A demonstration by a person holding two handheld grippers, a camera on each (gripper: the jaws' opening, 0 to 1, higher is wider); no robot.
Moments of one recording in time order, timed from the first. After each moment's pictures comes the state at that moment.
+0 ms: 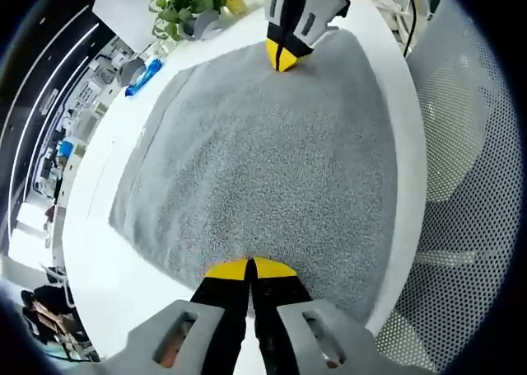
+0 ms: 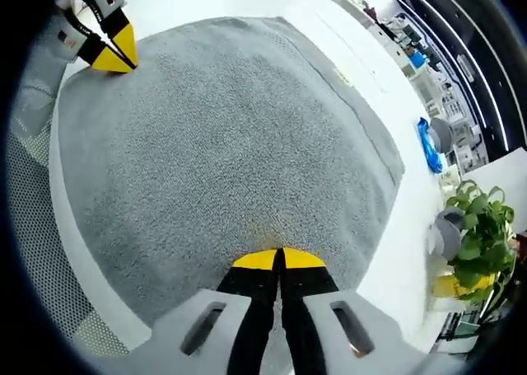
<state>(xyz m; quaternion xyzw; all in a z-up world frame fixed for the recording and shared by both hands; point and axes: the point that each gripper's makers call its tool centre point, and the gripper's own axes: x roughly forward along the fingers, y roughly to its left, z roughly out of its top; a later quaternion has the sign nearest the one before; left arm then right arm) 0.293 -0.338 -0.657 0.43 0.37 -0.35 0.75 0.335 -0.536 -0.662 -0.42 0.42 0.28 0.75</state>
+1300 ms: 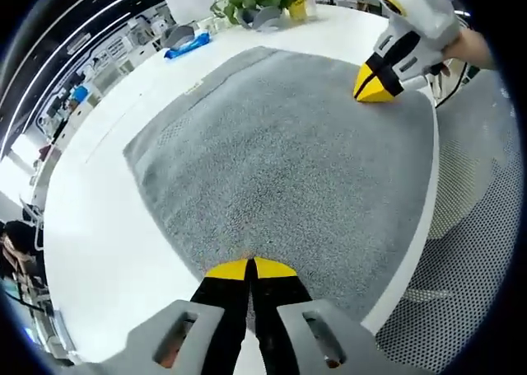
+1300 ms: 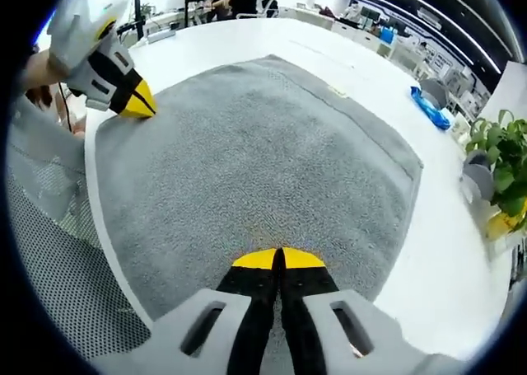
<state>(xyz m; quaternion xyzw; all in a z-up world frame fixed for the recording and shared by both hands) 0.299 -0.301 -0.658 0.31 0.42 -0.31 0.80 0.298 -0.510 -0.662 -0.25 0.42 0.29 0.82</state>
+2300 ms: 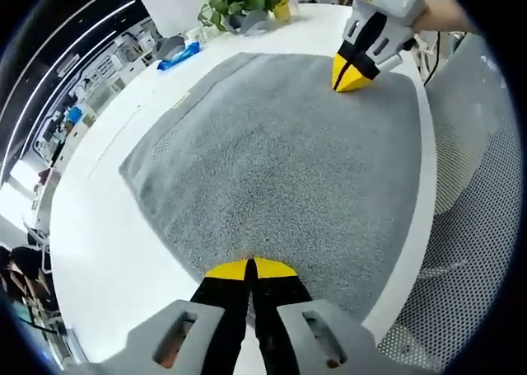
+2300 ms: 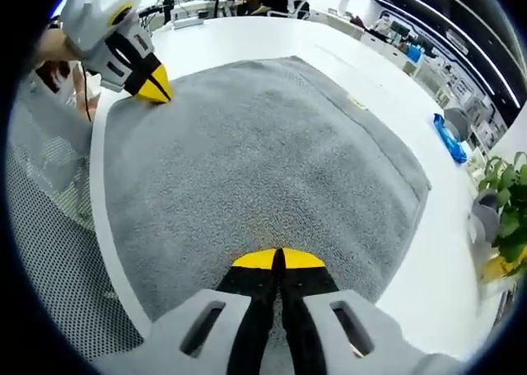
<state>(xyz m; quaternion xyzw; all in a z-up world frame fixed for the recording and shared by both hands) 0.304 -0.283 -0.657 0.34 0.39 -0.34 0.79 0.310 -0.488 -0.661 -0.29 0.38 0.34 0.81</state>
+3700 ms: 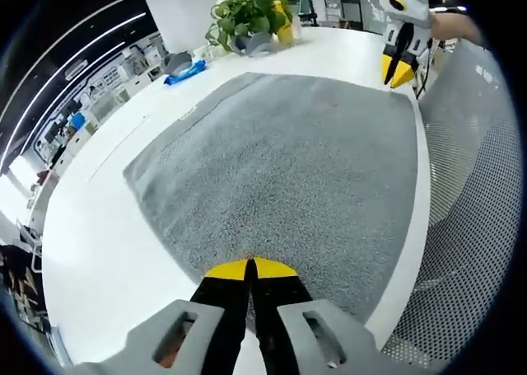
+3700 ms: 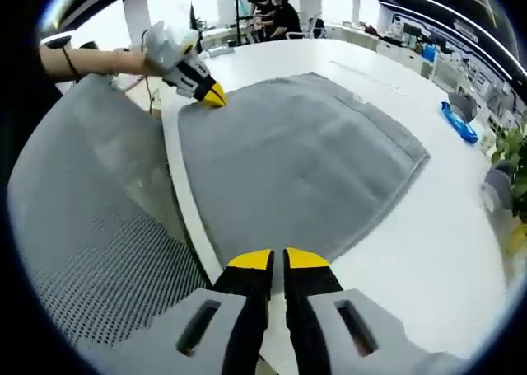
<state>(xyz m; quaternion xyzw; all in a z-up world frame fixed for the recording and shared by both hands) 0.305 -0.282 -0.656 0.30 0.34 -0.35 0.82 0.213 -0.555 -0.628 -0.22 0.40 0.45 0.77</state>
